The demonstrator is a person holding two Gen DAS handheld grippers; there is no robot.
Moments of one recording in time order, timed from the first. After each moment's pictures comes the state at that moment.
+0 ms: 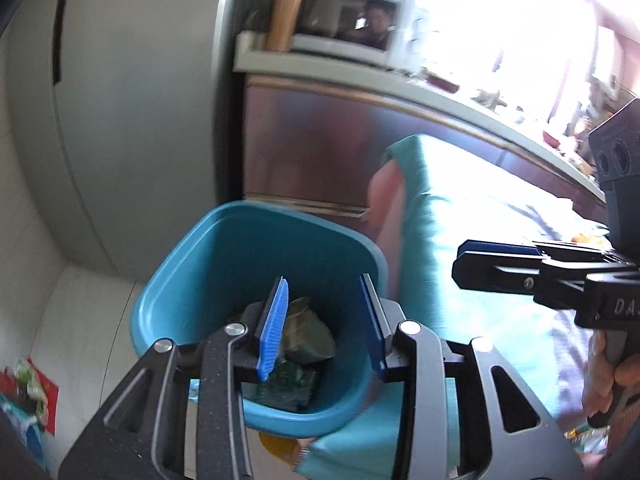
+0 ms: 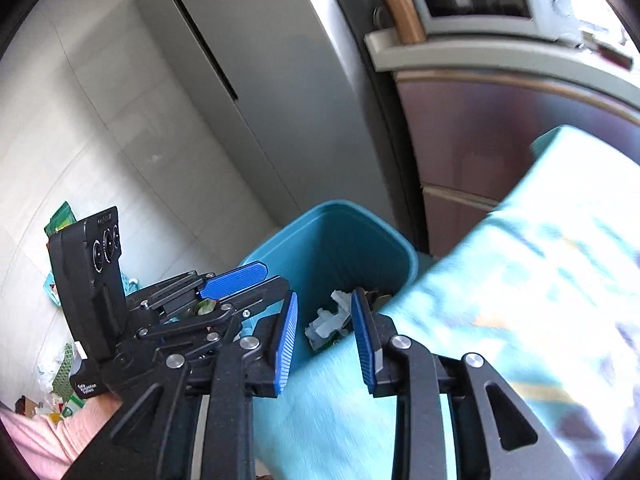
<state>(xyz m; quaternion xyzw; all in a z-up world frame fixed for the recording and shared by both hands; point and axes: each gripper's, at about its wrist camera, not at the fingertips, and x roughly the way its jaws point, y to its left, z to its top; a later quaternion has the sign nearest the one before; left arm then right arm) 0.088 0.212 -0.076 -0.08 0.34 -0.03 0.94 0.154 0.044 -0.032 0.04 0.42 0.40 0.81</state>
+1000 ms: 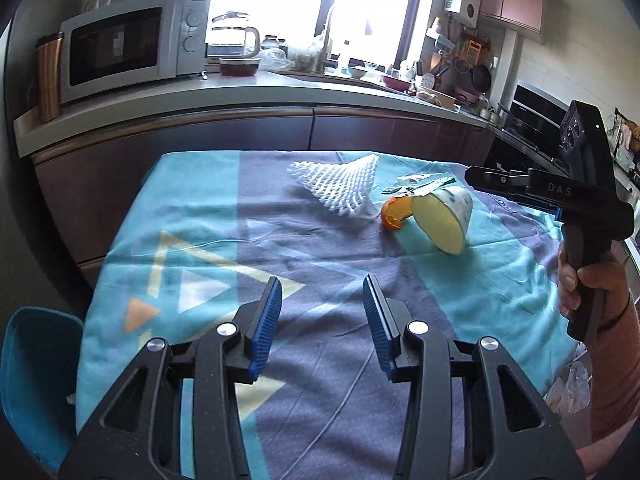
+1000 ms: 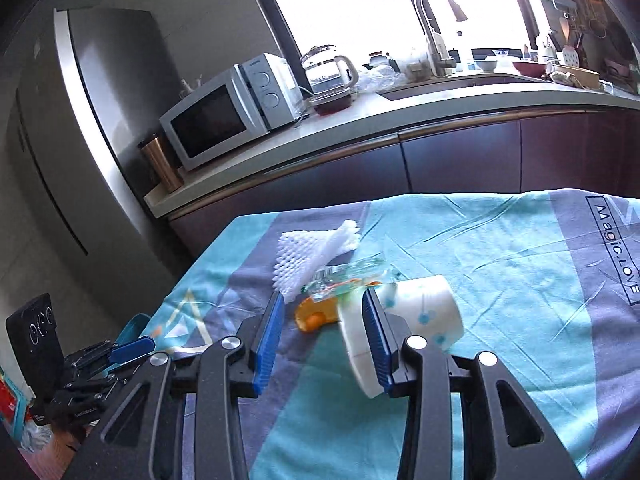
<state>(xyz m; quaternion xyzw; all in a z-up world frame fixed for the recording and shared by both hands) 0.113 -0.041 -0.038 0.01 0.33 -0.28 0.90 0.124 -0.295 0.001 0.15 0.32 0.09 0.93</state>
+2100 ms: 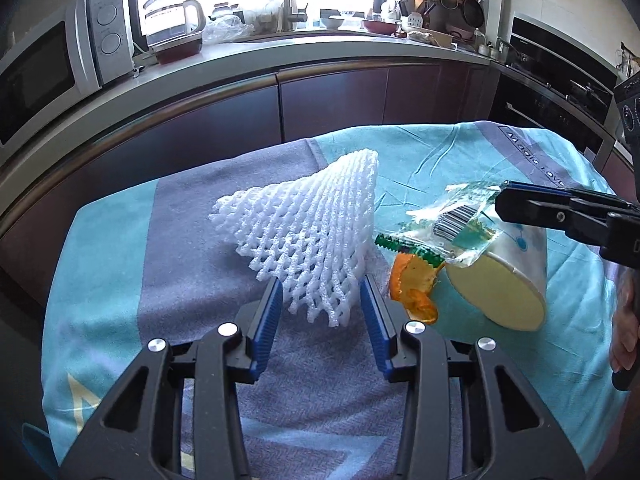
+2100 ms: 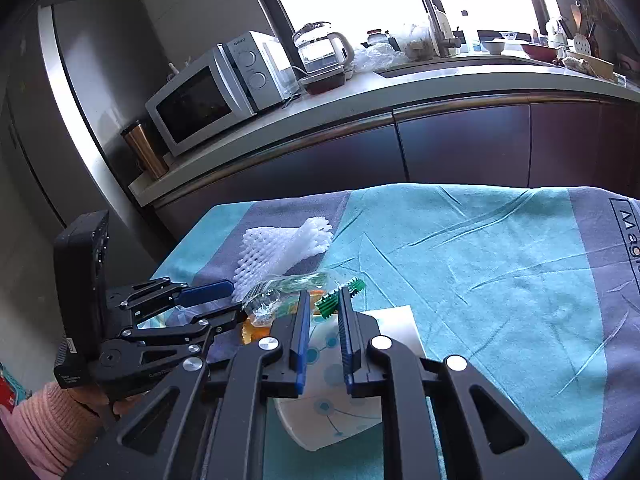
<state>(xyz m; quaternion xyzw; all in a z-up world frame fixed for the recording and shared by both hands) 0.245 -0.179 -0.066 0.12 0.38 -0.28 0.87 0.178 -0.313 -0.027 0.15 0.35 0.11 0.92</state>
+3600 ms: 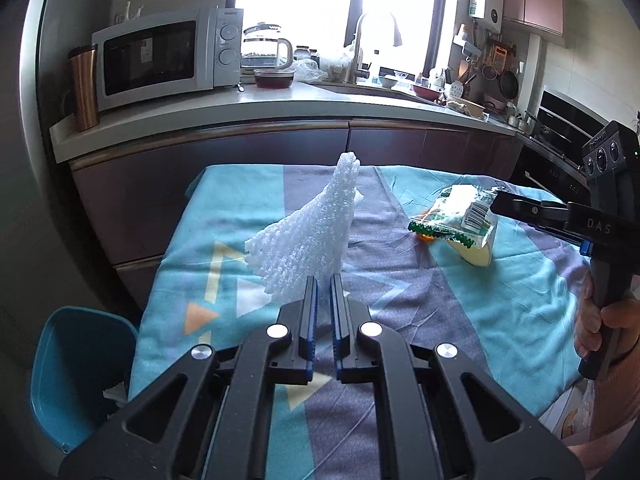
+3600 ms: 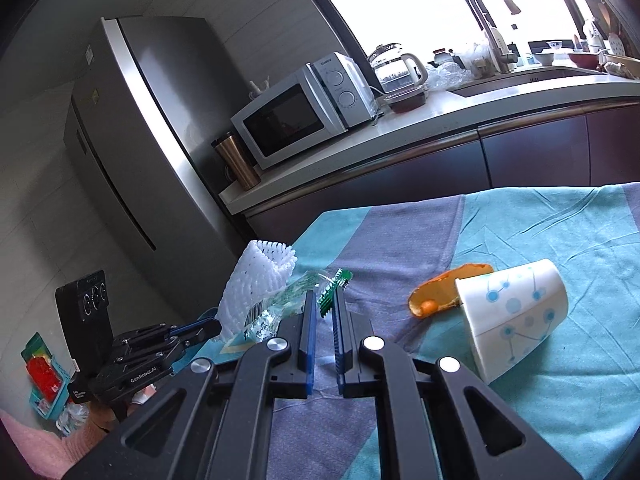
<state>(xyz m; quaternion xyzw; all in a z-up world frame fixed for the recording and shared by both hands) 0.099 -0.004 -0.010 0.01 0.32 -0.22 0.92 0.112 -0.248 0.009 0.19 0.30 0.22 0.91</state>
